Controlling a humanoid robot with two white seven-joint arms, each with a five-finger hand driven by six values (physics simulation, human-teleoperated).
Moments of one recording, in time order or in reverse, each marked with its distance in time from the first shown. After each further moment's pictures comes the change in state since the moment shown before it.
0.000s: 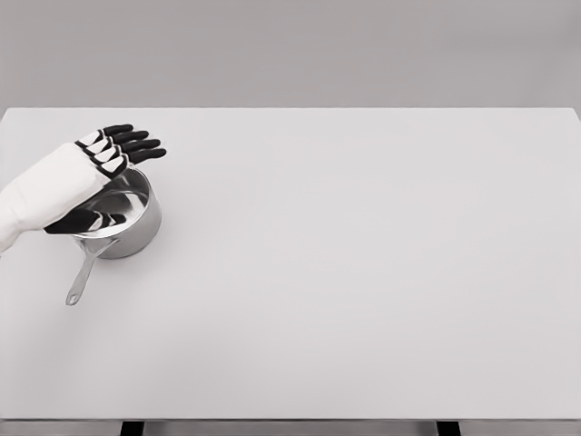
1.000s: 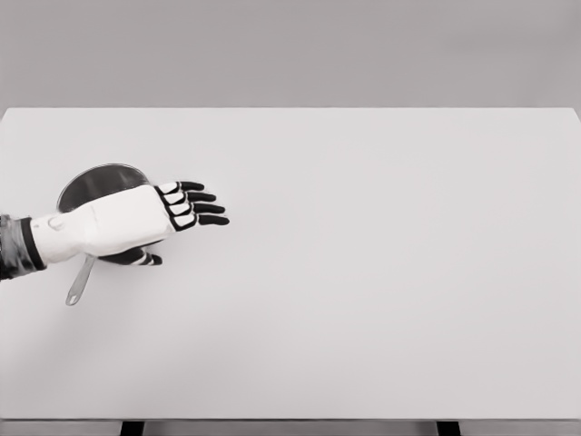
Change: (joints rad) left arm -0.244 0.134 -0.416 -0.004 0.003 0.000 -0.095; right arm 0.000 0.000 0.000 0.000 0.000 0.000 0.000
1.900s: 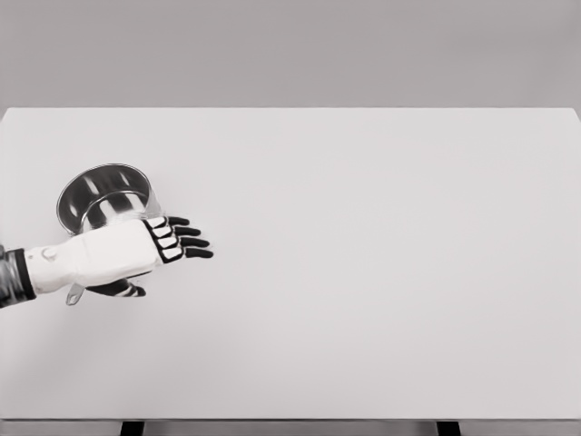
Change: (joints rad) left arm 0.124 0.050 0.030 0.002 -0.033 0.000 -0.001; right arm 0.000 0.000 0.000 0.000 0.000 0.000 0.000
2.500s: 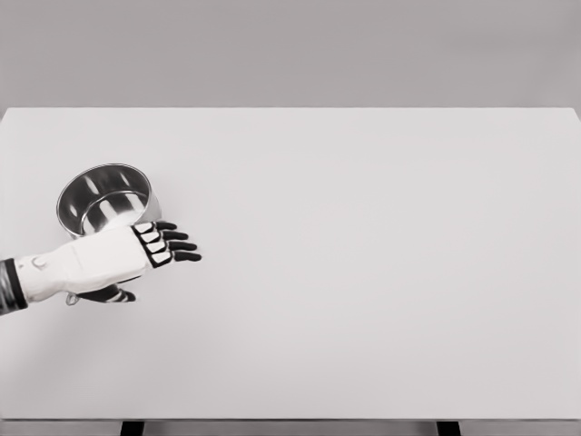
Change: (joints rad) left arm 0.091 -0.015 0.090 0.007 -0.039 0.000 0.001; right arm 0.000 0.000 0.000 0.000 0.000 0.000 0.000
